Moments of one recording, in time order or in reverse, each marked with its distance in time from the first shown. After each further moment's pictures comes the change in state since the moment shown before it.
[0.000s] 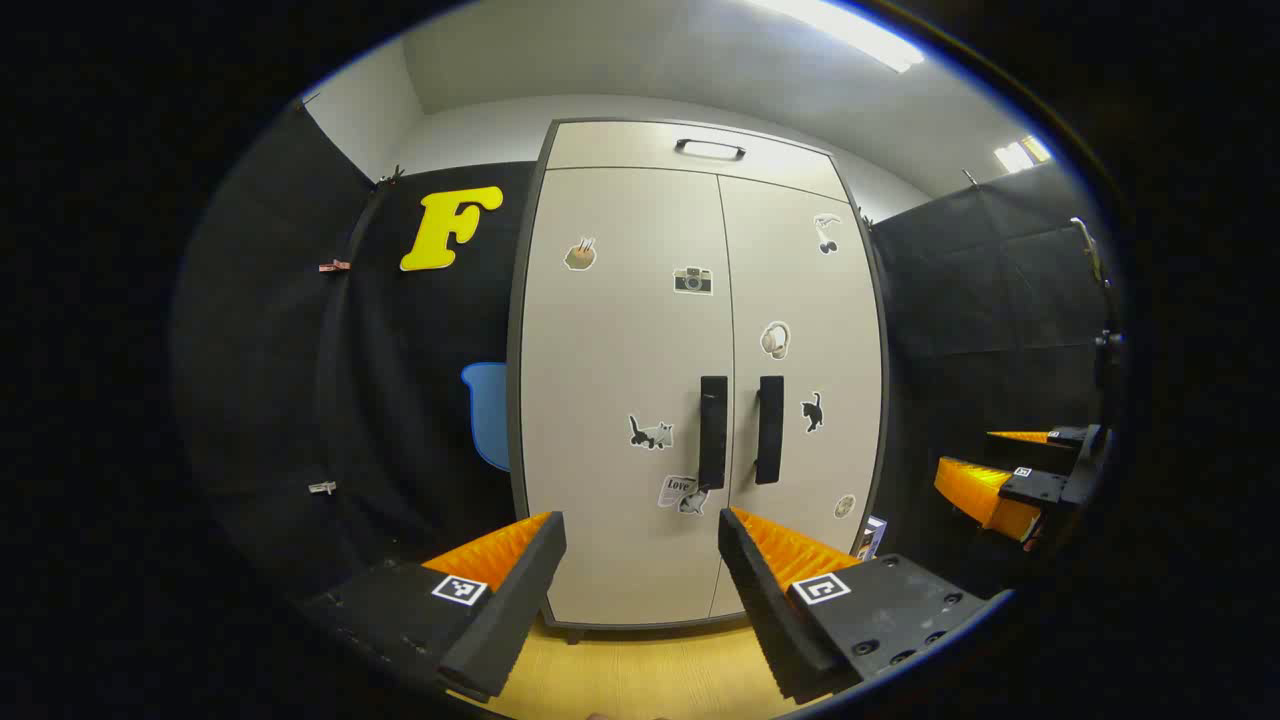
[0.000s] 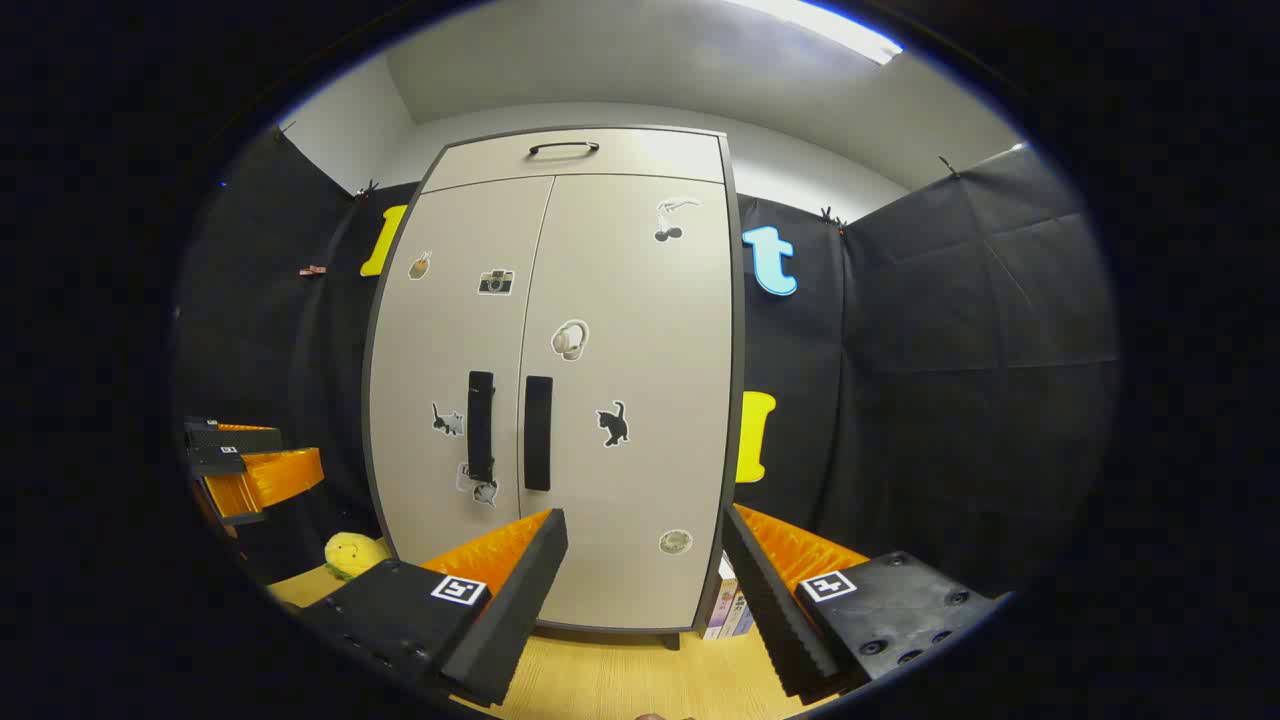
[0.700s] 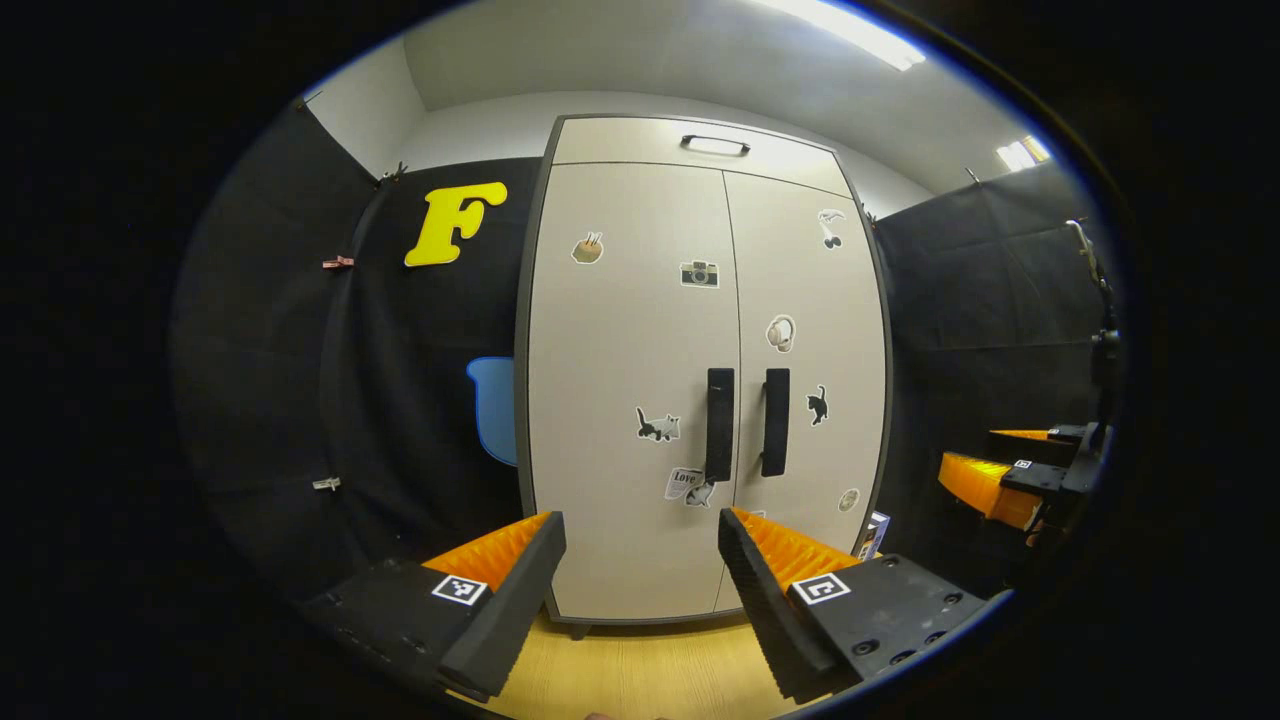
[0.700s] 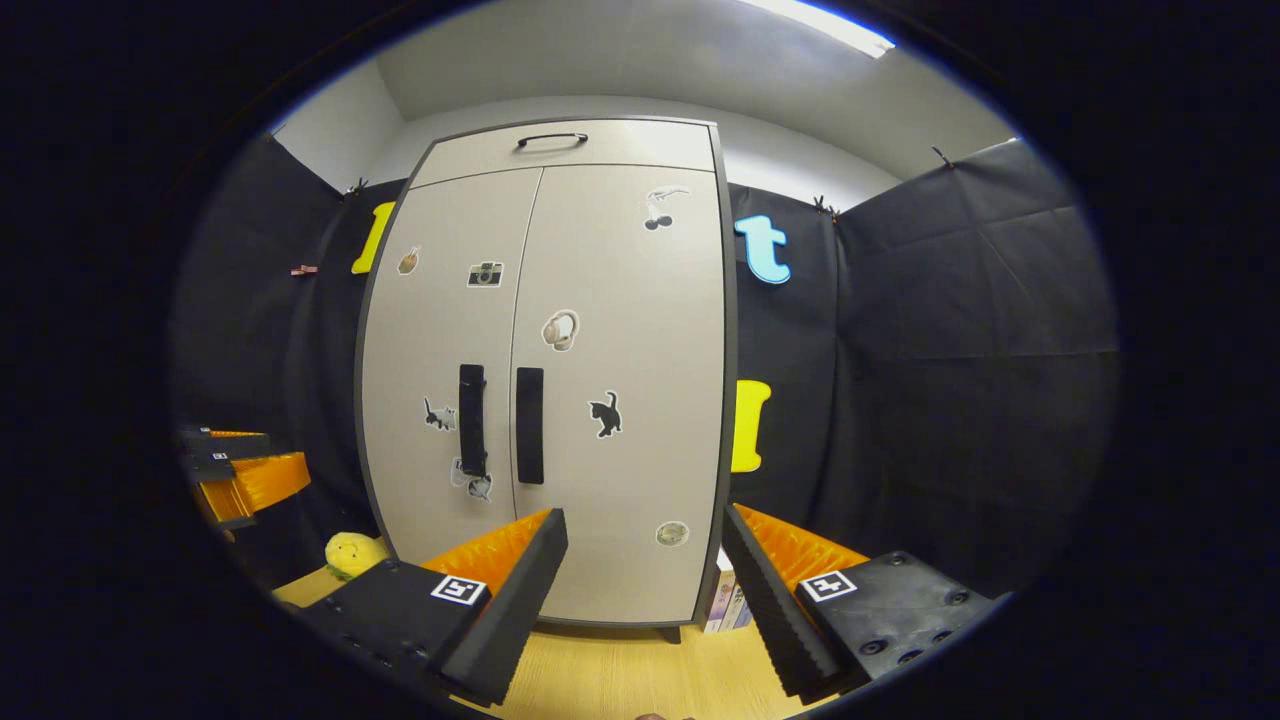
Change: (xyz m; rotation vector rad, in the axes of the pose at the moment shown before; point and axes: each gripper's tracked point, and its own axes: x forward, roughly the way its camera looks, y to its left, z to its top) left arm -0.008 0.004 -0.005 0.004 0.012 0.008; right arm 0.003 -0.003 -0.006 0.020 0.026 -0.015
